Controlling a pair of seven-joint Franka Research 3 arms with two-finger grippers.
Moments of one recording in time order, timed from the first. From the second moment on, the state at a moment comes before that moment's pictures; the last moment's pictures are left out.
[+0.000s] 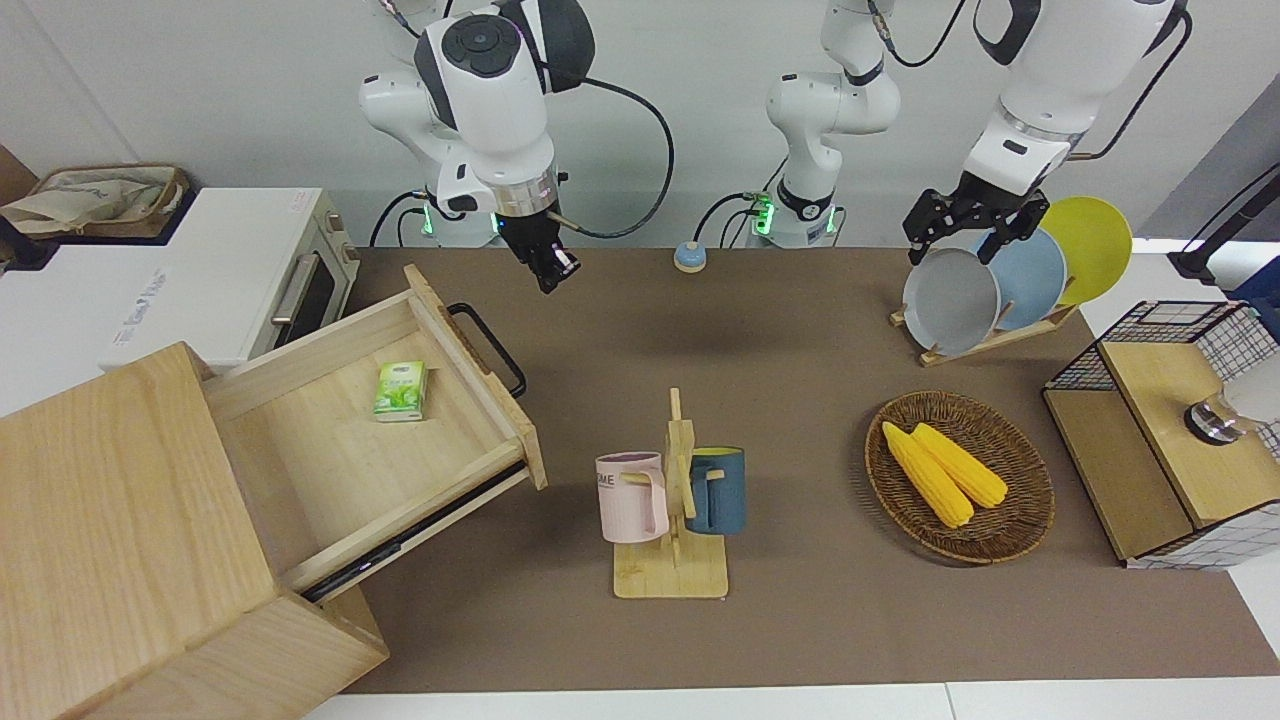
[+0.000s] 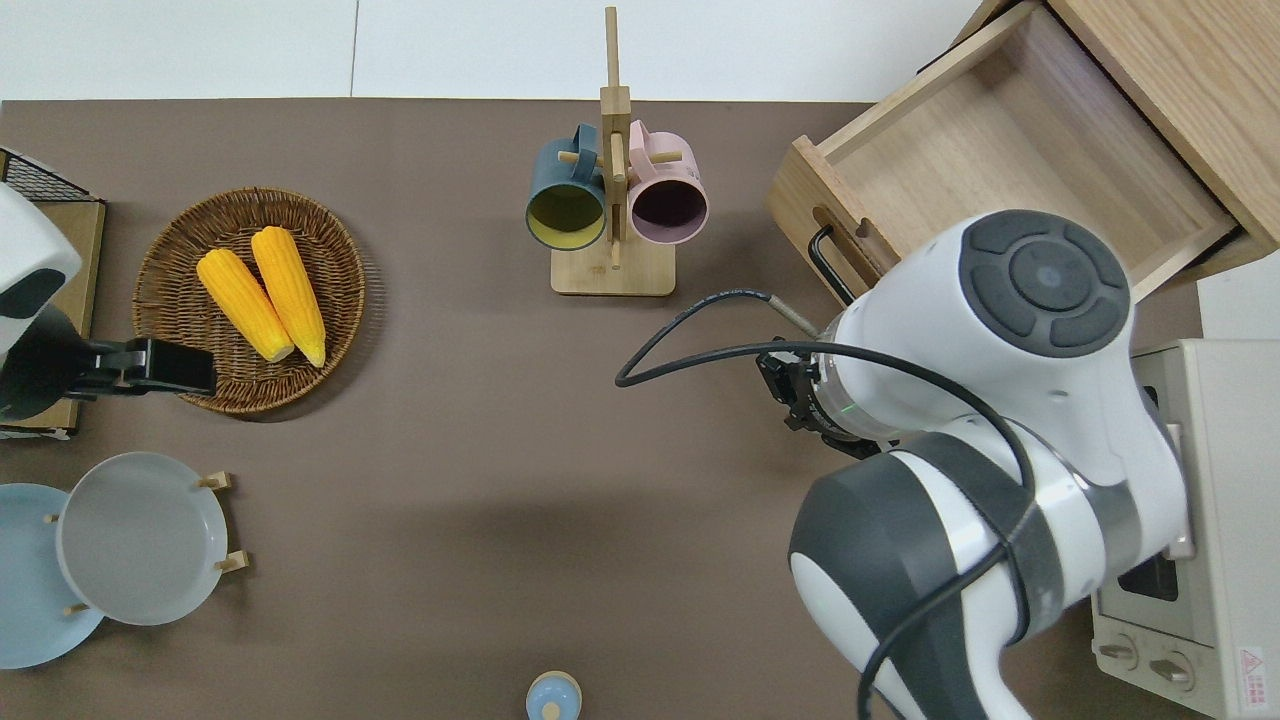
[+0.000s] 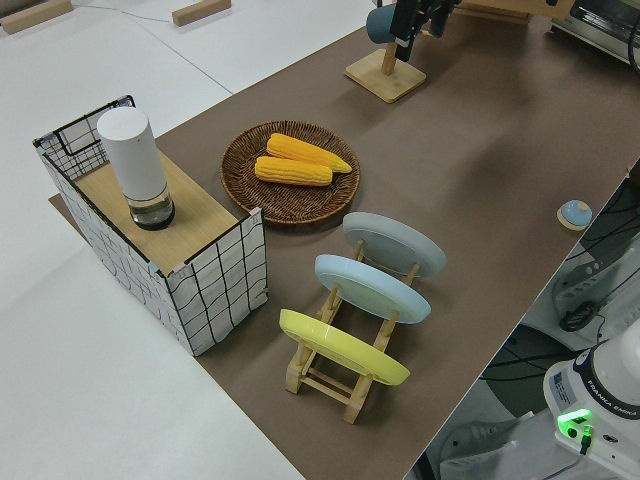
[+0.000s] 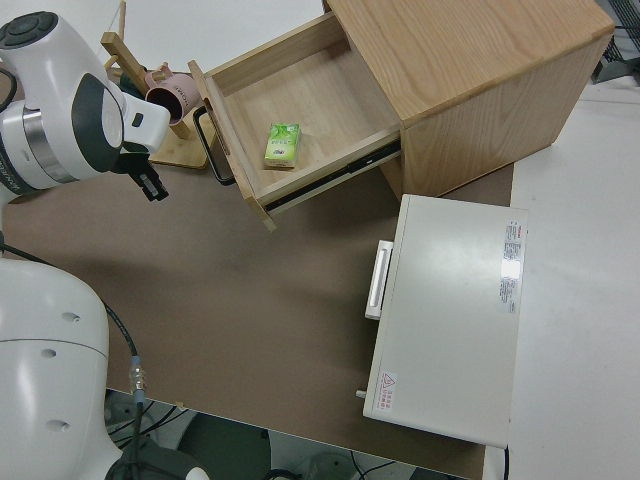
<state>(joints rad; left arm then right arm) -0.12 -0.03 0.08 -1.60 -0.02 1.57 -0.04 0.16 0.11 0.25 -1.66 0.05 1.71 1.18</state>
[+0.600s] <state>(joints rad) -0.12 -0.03 0.08 -1.60 -0.02 1.57 -0.04 0.20 0.18 0.20 -1.66 0.01 1.76 1.21</state>
